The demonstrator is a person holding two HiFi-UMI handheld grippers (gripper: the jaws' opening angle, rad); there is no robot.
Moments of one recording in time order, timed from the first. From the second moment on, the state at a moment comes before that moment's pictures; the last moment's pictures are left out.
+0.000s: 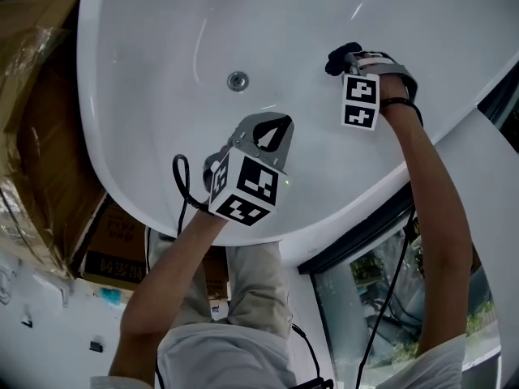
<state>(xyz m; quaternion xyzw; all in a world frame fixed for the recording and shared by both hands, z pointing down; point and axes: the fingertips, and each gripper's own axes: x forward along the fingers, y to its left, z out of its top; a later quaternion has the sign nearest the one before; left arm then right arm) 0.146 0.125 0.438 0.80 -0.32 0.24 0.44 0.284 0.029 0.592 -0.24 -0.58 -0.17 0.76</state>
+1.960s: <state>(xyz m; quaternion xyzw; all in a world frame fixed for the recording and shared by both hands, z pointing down) 0.146 0.125 0.472 0.79 -0.32 0.25 0.46 0.334 0.067 0.661 -0.30 -0.45 -0.21 0.81</state>
